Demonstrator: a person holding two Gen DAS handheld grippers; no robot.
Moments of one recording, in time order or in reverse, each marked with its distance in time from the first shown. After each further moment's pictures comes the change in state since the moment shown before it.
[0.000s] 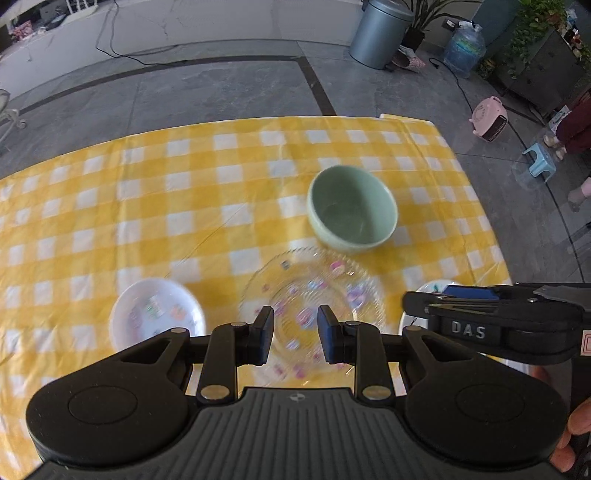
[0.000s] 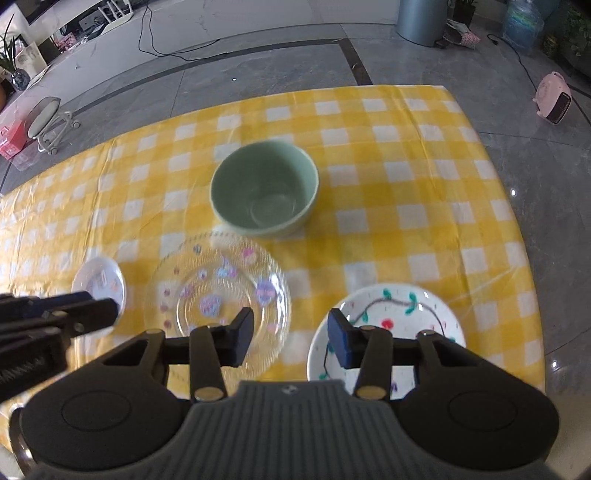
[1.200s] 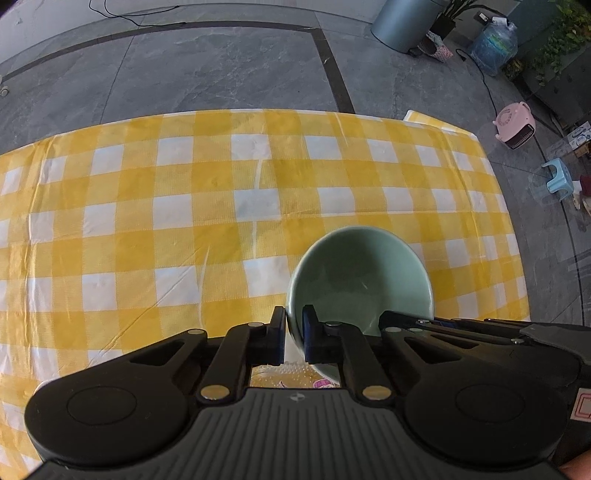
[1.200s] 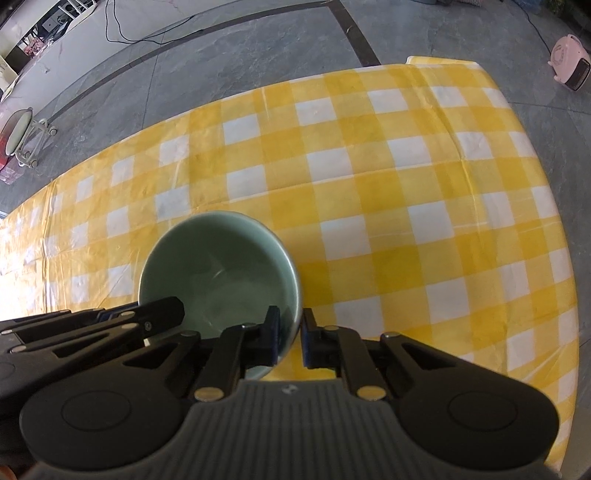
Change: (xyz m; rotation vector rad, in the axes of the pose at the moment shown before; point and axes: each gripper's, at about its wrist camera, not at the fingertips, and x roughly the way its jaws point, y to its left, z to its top) left arm 0.109 0.000 0.078 -0.103 0.088 -0.017; right arm 0.100 -0.024 0.093 0.073 0.120 0.023
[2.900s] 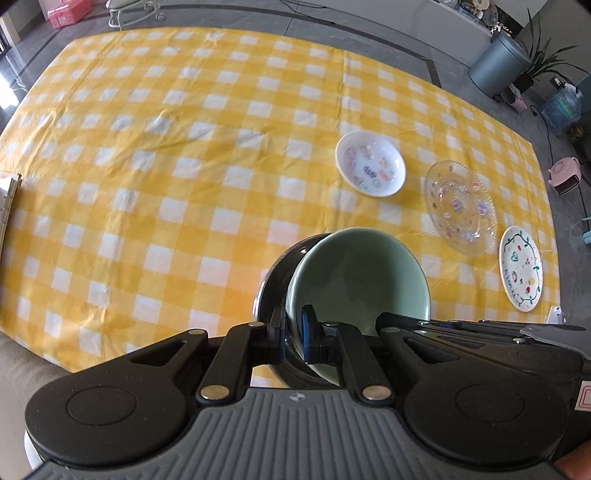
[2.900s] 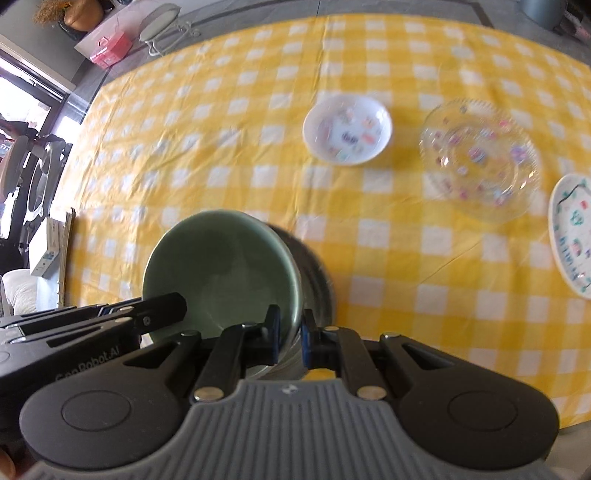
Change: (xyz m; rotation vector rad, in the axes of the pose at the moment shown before) left arm -0.197 0.169 -0.266 -0.279 -0.045 0.131; right arm -0.103 0.205 -0.278 -0.277 0.083 0.200
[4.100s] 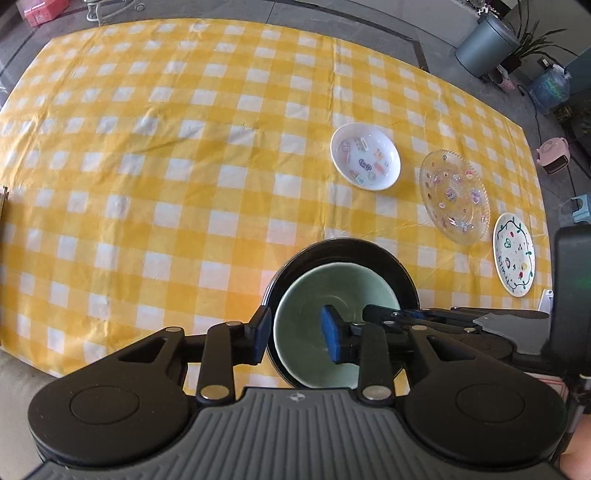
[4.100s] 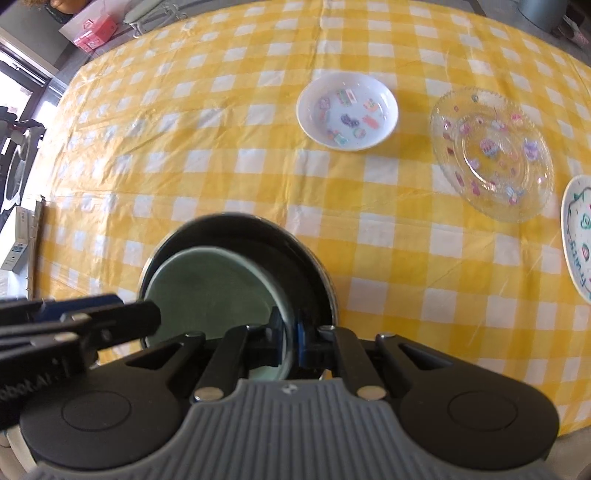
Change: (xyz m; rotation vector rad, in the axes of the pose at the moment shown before) left arm -0.006 0.010 0.015 0.048 0.065 -0.040; right arm 0.034 0.007 0.014 -0.022 0.032 -0.079
